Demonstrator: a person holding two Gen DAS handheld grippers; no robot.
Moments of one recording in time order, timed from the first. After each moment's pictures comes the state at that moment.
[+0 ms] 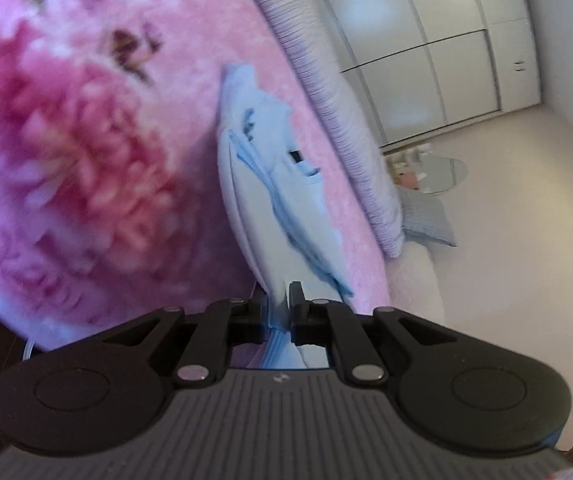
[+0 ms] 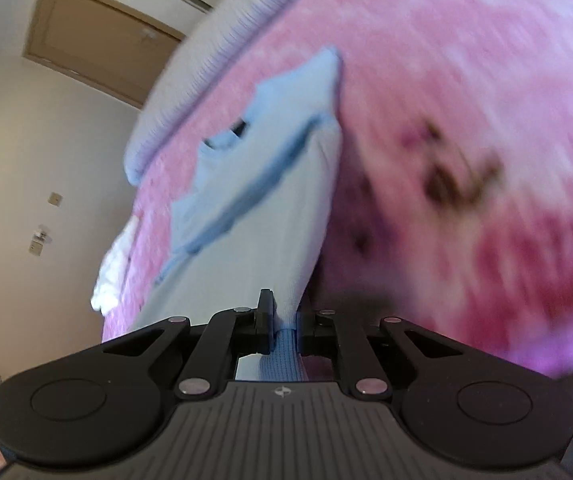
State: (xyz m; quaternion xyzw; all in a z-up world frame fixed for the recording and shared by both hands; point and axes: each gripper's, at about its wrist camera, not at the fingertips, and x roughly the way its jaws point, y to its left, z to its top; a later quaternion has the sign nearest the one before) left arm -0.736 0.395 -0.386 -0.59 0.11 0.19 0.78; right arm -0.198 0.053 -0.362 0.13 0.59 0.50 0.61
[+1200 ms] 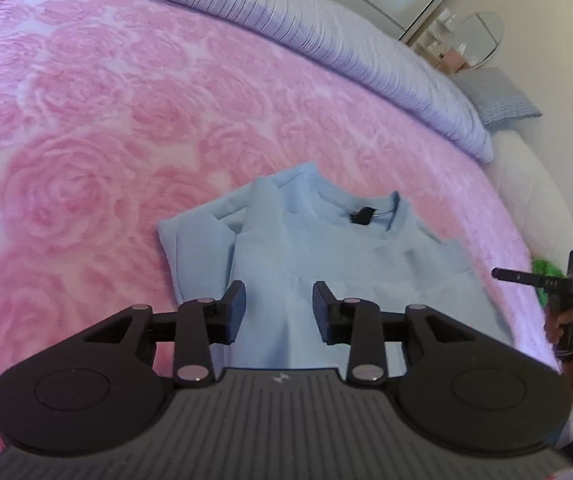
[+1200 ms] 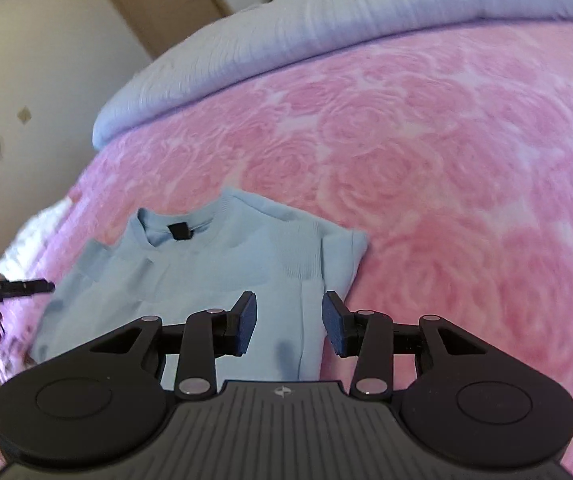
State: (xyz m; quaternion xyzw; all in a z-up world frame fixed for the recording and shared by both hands) left arm -0.504 0.639 -0.378 -0.35 0.32 0.20 0.86; right arm -0.035 0.280 -0.363 -0.08 0.45 0.59 0.67
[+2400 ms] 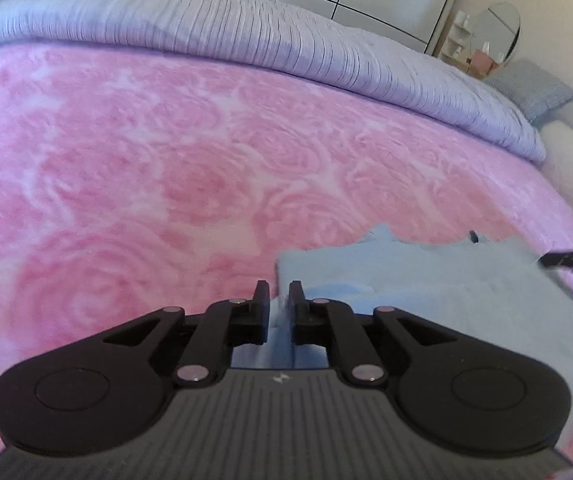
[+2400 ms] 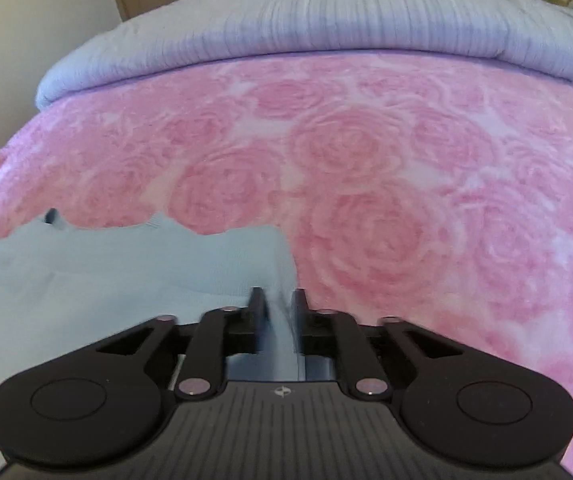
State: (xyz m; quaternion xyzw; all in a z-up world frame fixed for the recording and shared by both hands) left arm -0.470 0.676 -0.399 -0.22 0.30 0.30 0.88; right arm -0.029 0.381 -0.403 -0.18 0.38 0.52 0.75
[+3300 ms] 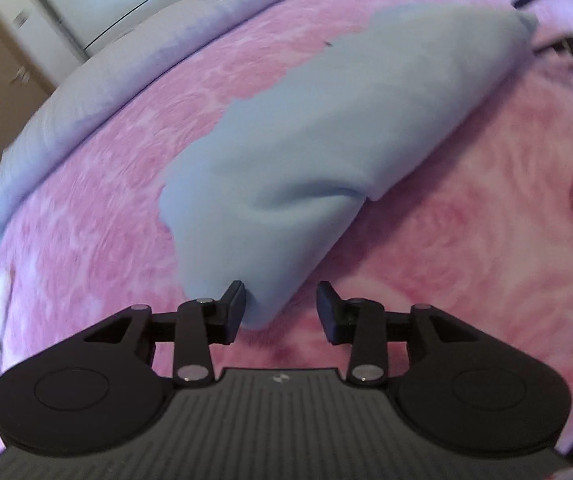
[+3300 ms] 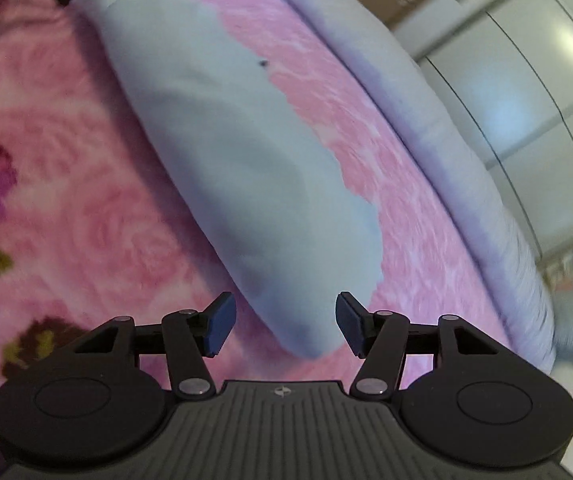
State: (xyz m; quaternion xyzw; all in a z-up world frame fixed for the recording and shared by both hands) left arm -0.506 0.459 -0.401 0.13 0.48 0.24 0.84; right arm -0.272 0.249 -0.398 -0.55 0.05 0.54 0.64
